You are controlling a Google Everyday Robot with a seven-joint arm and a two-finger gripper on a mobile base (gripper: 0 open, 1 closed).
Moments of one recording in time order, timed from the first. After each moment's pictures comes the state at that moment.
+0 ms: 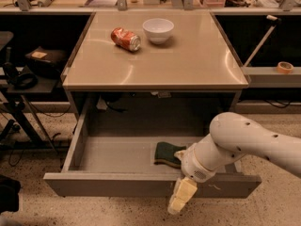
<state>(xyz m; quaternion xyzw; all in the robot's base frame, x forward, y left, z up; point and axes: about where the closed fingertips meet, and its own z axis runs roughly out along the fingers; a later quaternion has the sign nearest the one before) 0.403 -0.074 0.624 -0.59 0.76 0.23 0.15</state>
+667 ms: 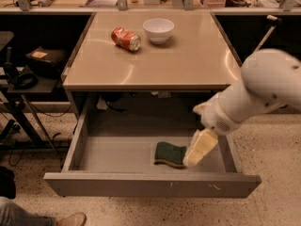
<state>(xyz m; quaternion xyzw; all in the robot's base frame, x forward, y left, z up) 0.468 -0.117 0.755 -0.57 0.78 0.16 0.20</state>
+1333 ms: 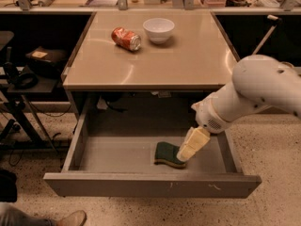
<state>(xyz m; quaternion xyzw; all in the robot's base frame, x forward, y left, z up) 0.494 -0.115 0.744 -0.55 0.80 0.14 0.21</state>
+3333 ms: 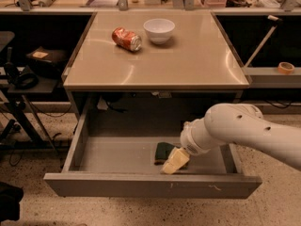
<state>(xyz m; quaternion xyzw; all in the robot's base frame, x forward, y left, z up) 0.506 -0.089 0.647 -0.49 0.83 0.10 0.24</state>
